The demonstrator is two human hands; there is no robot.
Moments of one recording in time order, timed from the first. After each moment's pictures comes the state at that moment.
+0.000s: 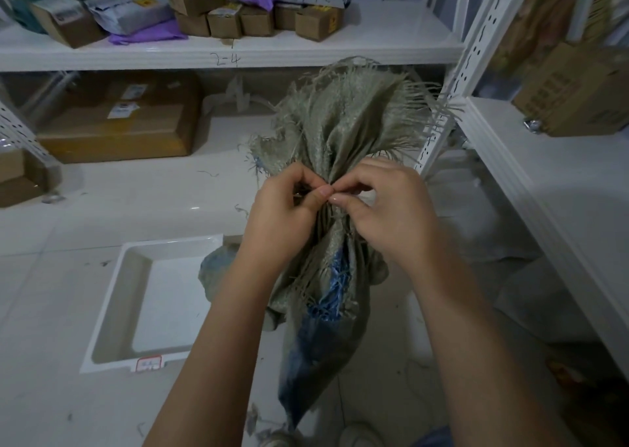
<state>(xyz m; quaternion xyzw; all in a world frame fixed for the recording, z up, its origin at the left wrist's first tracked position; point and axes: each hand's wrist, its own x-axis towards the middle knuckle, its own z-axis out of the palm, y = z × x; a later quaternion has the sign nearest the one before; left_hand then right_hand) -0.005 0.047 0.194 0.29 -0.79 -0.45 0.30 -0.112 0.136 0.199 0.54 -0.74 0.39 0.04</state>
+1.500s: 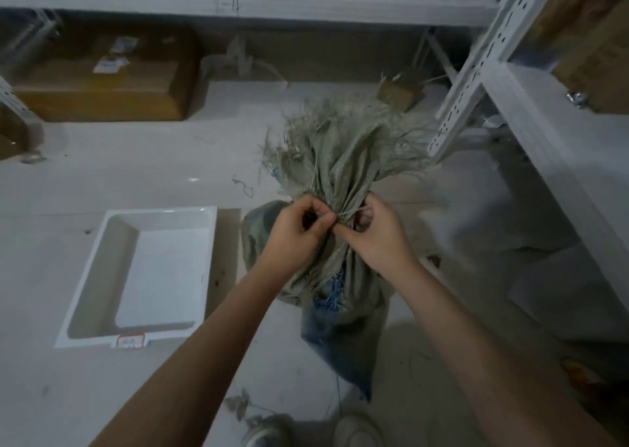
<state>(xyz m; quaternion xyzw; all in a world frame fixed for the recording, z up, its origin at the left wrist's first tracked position) -0.020 0.030 0.047 0.29 -0.77 -0.51 0.25 -0.131 0.119 0.043 0.35 -0.78 0.45 -0.24</state>
